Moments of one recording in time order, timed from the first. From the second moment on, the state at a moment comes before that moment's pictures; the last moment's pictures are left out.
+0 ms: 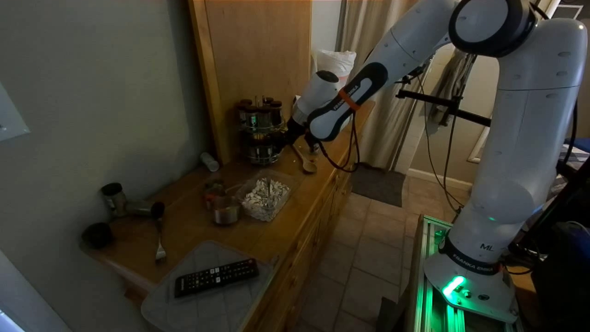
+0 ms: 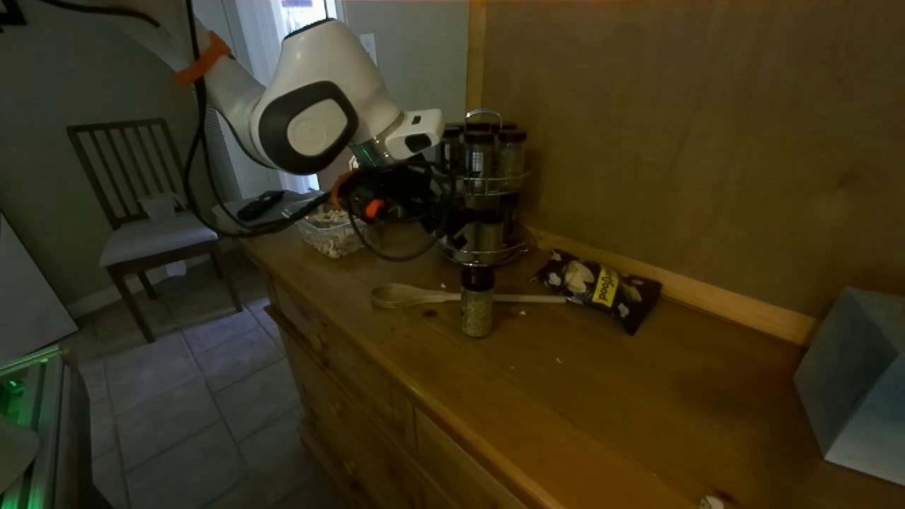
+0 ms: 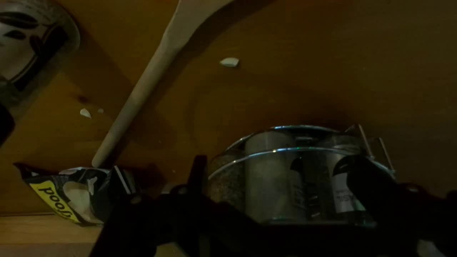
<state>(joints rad) -0.39 0.27 0.13 -2.23 -0.25 3.00 0.08</state>
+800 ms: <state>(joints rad) -0.21 0.04 -0.02 -2.22 -0.12 2.39 0.03</state>
